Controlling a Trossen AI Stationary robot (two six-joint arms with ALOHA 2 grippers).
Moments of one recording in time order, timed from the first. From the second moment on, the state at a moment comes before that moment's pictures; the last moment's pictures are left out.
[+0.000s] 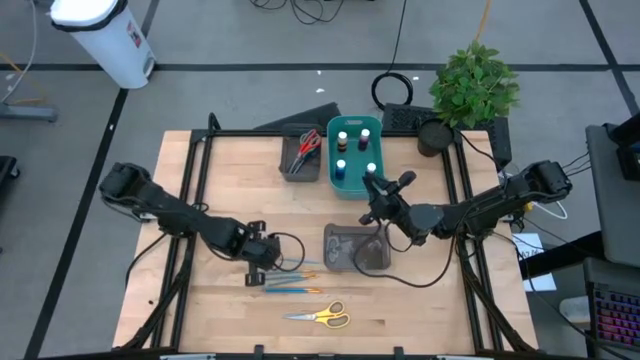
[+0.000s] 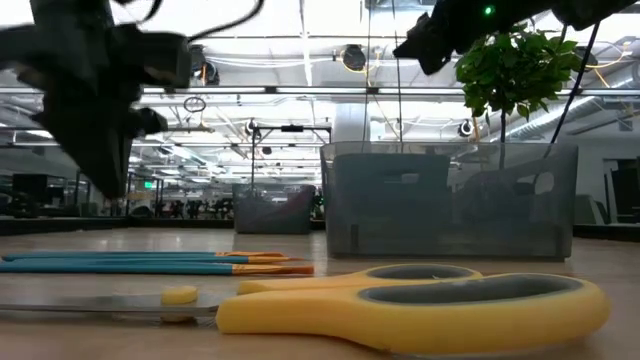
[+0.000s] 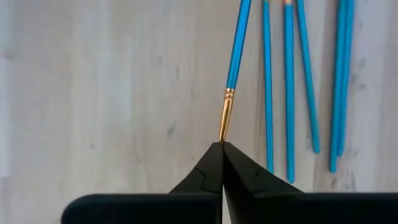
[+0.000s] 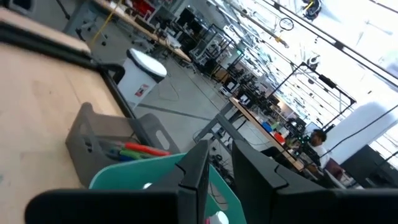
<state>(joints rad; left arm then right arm) -0.39 1.49 0.86 -0.65 -0.09 -0.42 0.27 1.33 0.65 0.74 1.15 -0.70</state>
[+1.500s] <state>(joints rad) -0.13 1.87 1.28 -0.28 0.07 -0.04 0.45 1.11 0.63 0.73 1.57 -0.77</state>
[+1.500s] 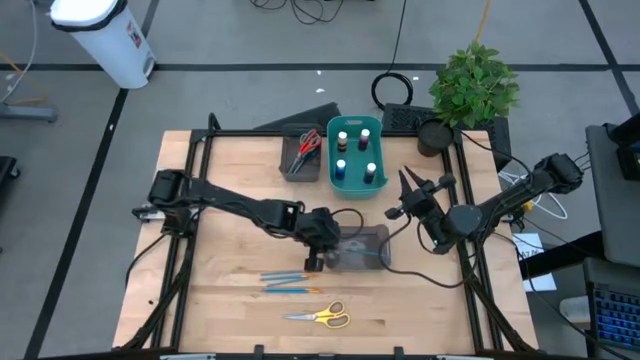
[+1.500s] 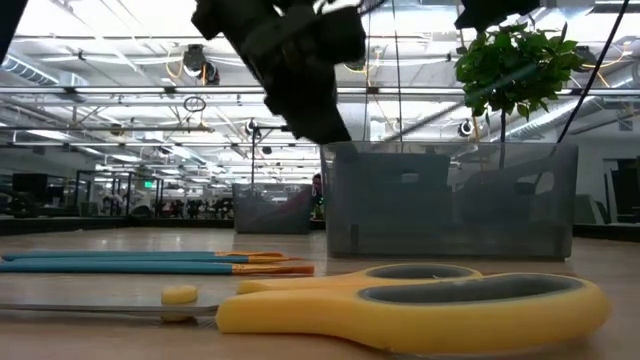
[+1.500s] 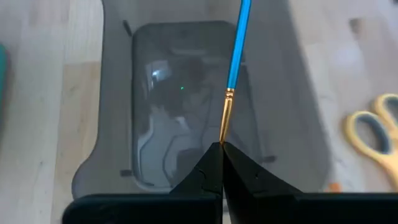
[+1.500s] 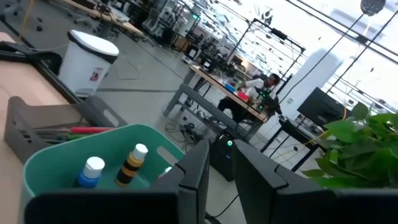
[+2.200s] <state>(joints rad) -0.11 1.89 1.28 -0.25 0.05 -0.03 0.45 1.11 0.63 0.73 1.57 -0.77</state>
